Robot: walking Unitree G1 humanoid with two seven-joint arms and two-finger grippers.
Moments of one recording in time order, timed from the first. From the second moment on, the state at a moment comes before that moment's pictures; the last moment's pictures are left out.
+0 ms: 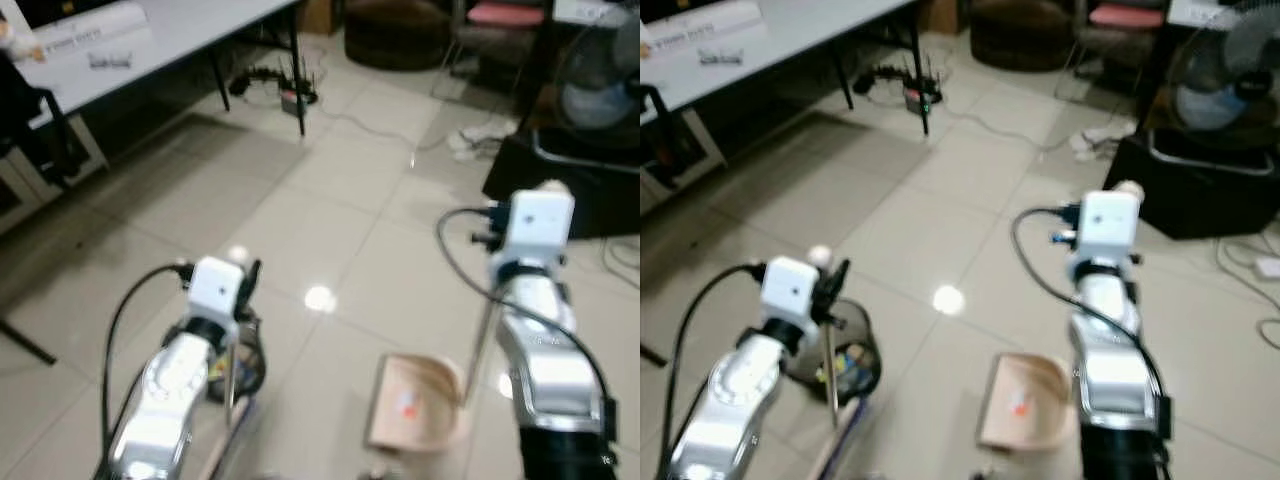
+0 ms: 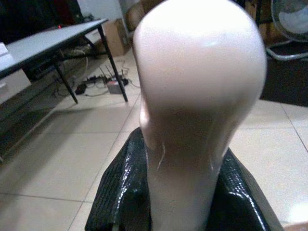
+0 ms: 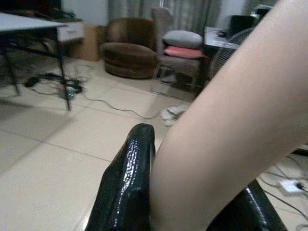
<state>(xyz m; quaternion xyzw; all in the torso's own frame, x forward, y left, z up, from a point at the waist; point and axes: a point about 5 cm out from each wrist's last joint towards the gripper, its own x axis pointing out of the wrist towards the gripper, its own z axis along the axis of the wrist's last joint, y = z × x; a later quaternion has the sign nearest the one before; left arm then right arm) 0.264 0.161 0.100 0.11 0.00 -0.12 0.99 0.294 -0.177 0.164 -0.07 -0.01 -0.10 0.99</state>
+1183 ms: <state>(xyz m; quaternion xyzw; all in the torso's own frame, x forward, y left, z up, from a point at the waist) 0.276 0.156 0.102 0.10 0.01 -0.15 0.98 0.282 -0.182 0.151 -0.04 0.01 -0.13 0.99</state>
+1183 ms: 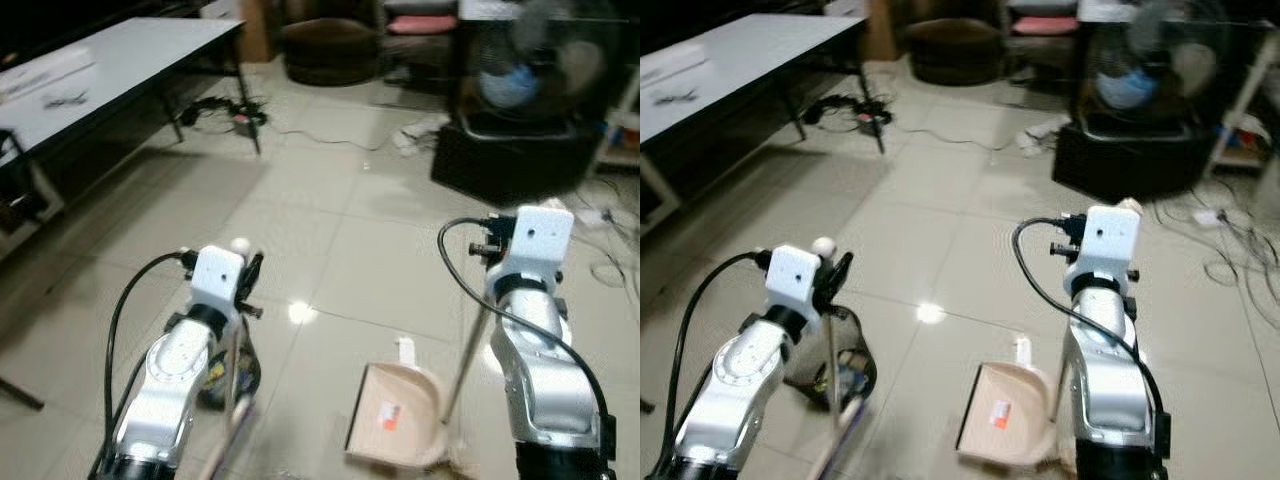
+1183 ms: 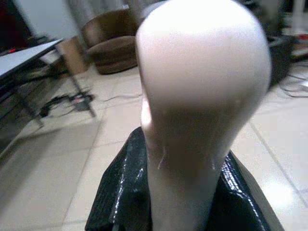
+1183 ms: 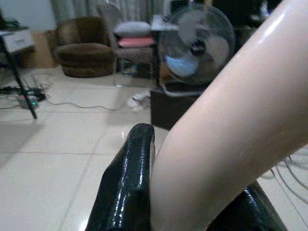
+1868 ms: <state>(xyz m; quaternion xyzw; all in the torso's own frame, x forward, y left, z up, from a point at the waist) 0.277 0.160 0.101 0.10 0.01 -0.12 0.99 0.290 -0.168 0.166 -0.05 -0.01 -0.06 1.00</state>
